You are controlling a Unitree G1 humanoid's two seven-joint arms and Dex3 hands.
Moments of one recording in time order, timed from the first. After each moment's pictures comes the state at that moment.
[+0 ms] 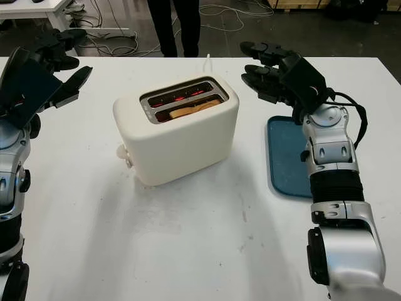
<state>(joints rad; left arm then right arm) -0.51 0.47 0.07 -0.39 0.17 0.67 -0.15 -0.76 -0.43 -0.07 0.48 0.01 0.06 0.41</state>
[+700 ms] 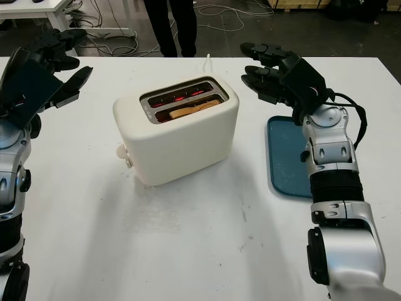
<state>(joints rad) -0.51 0.46 0.07 -0.38 0.17 0.66 -0.15 -0.76 -0.43 -0.07 0.49 0.01 0.05 0.41</state>
